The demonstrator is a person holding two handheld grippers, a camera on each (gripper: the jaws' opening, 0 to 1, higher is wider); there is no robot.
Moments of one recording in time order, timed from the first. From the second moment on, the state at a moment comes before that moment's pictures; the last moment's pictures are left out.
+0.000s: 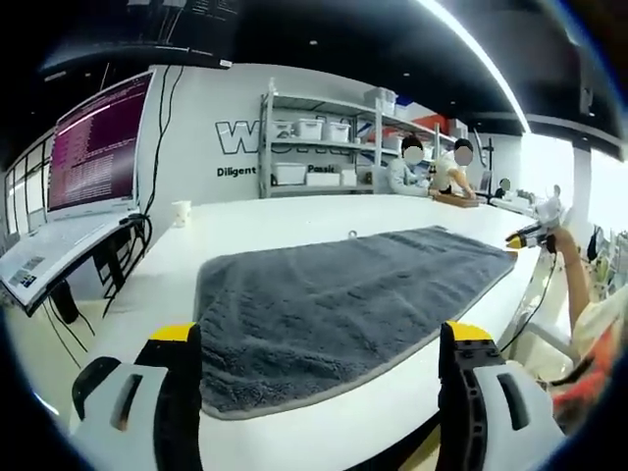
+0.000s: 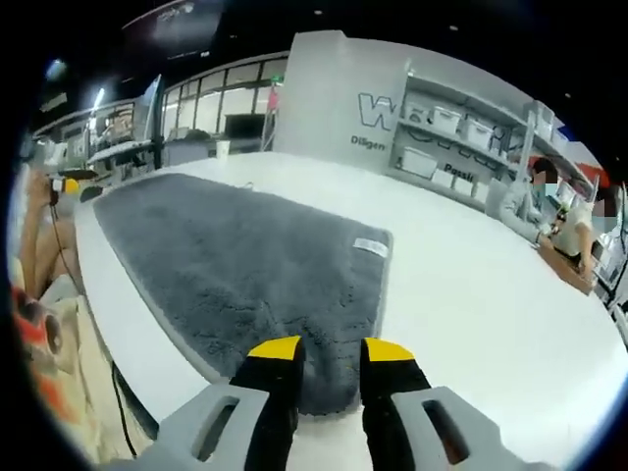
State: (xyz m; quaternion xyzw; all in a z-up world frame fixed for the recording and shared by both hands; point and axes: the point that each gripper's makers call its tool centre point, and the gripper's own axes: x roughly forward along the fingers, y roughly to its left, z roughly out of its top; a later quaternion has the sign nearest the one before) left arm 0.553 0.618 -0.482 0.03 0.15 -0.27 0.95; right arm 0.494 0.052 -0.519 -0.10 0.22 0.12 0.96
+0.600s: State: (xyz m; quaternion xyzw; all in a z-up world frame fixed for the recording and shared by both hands) left arm 0.548 0.610 -0.484 0.04 0.16 -0.29 0.94; right arm 0.511 0.244 -0.514 -0.13 0.15 0.33 0.92
